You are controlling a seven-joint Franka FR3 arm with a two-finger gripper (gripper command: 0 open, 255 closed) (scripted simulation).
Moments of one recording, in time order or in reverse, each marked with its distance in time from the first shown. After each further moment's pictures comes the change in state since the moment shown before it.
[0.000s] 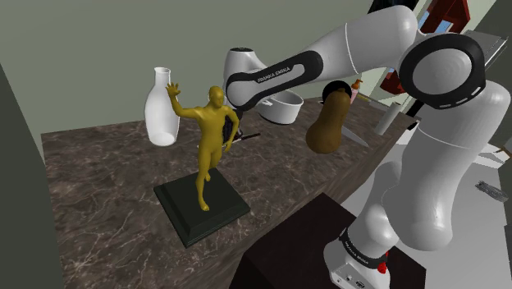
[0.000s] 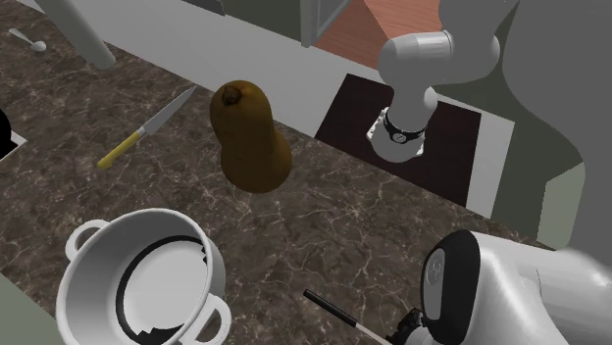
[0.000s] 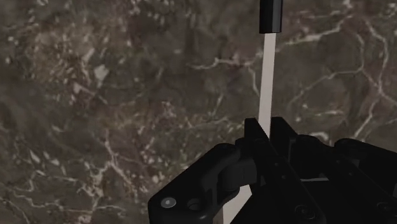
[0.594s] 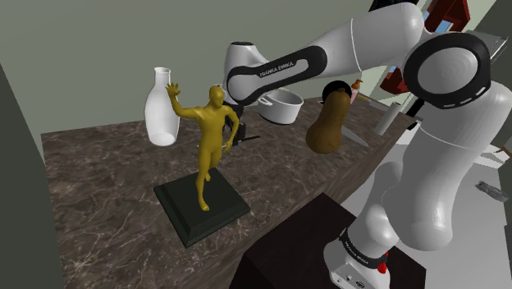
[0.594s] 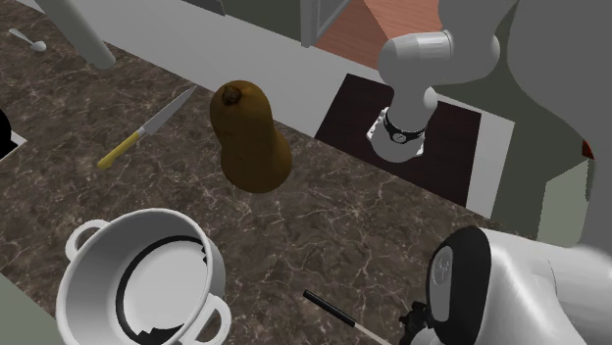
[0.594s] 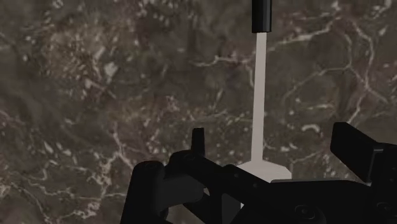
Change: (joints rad) arm 0.002 -0.020 -0.002 0.020 -0.008 -0.038 0.004
